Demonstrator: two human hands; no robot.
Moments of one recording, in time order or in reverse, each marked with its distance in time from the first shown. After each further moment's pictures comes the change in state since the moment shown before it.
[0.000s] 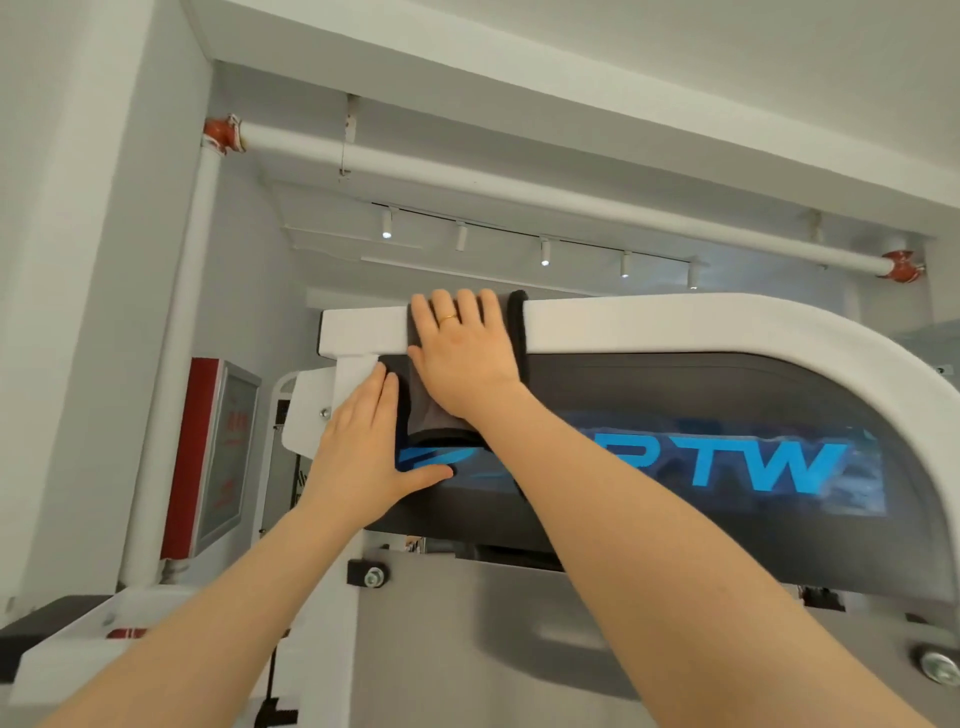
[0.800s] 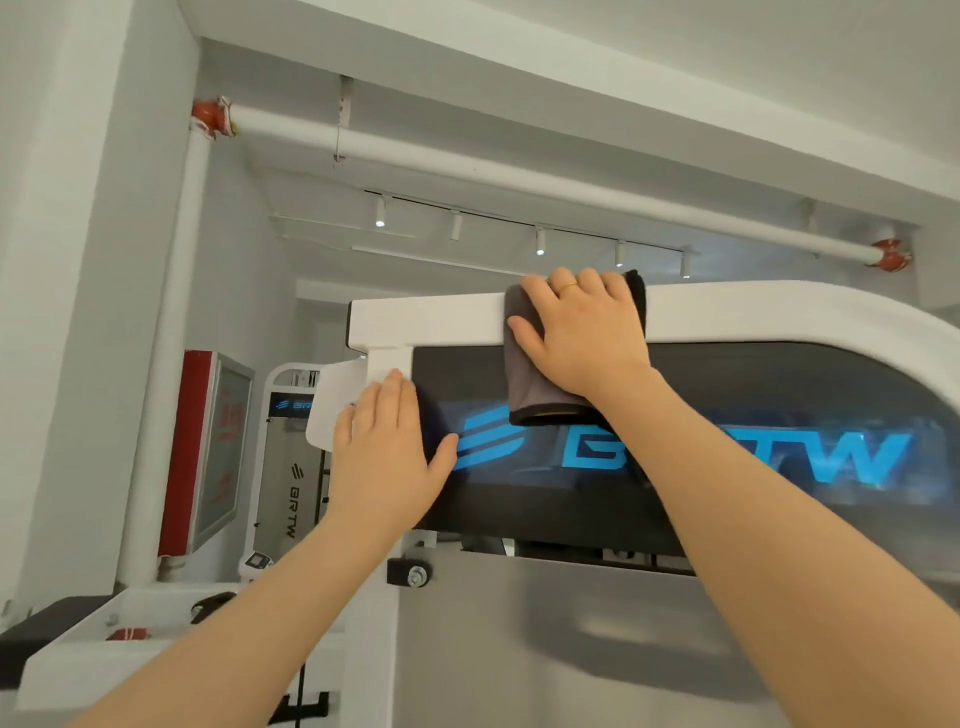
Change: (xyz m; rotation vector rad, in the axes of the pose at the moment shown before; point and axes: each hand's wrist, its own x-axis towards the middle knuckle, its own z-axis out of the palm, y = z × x) left_hand -0.007 -0.019 0.008 0.080 0.079 -0.053; right_hand -0.019 0.053 -0.009 -0.088 0.055 0.131
